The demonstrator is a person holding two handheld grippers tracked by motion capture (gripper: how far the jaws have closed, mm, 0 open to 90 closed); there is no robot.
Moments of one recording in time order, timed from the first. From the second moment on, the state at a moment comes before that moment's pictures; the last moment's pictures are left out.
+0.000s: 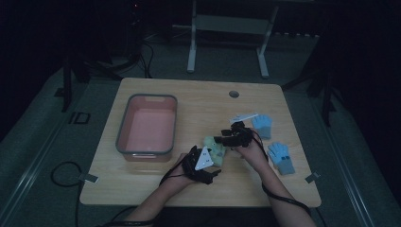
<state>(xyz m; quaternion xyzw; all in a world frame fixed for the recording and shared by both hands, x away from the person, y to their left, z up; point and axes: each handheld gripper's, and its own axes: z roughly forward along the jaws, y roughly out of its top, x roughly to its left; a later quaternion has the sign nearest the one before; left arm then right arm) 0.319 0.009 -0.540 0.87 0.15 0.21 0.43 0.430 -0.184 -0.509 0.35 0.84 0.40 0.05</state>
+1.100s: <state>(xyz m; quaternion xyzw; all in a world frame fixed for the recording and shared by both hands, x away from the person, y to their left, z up) 0.340 -0.003 -0.530 0.91 0.09 0.21 0.34 0.444 -0.176 -0.525 0.35 0.86 0.38 -0.04</state>
